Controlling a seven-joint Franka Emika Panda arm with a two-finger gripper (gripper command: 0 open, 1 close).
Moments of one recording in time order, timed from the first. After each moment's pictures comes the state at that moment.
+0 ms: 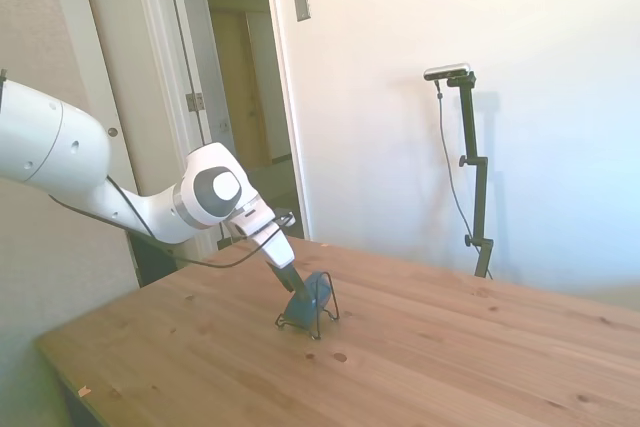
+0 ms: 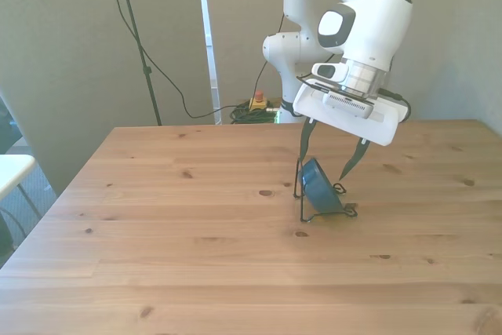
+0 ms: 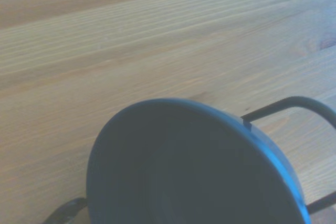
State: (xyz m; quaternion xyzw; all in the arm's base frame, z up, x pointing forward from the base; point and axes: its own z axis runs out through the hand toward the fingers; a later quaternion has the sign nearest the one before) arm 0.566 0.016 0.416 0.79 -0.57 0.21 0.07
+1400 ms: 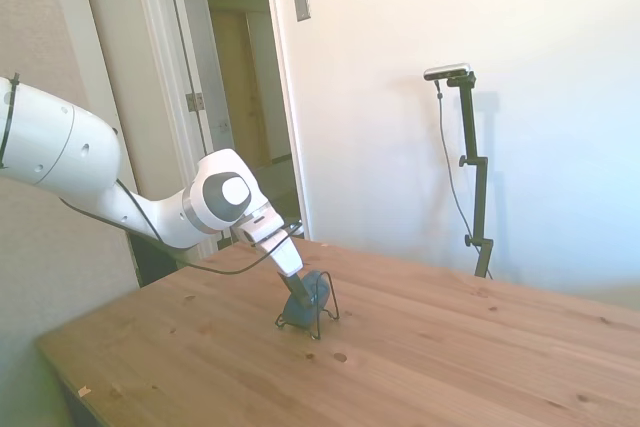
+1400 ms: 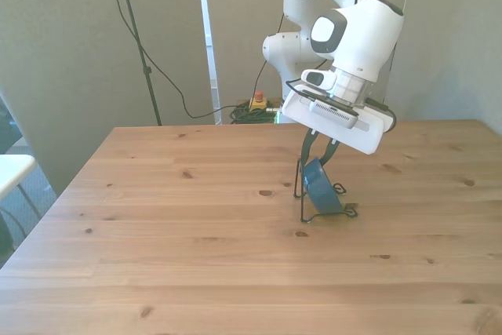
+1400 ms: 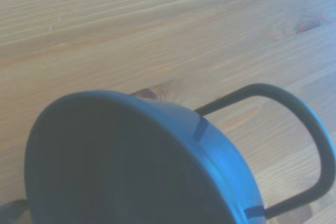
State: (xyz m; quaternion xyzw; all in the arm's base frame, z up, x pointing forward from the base) arm 0.564 0.000 0.406 0.79 -0.58 0.19 0.10
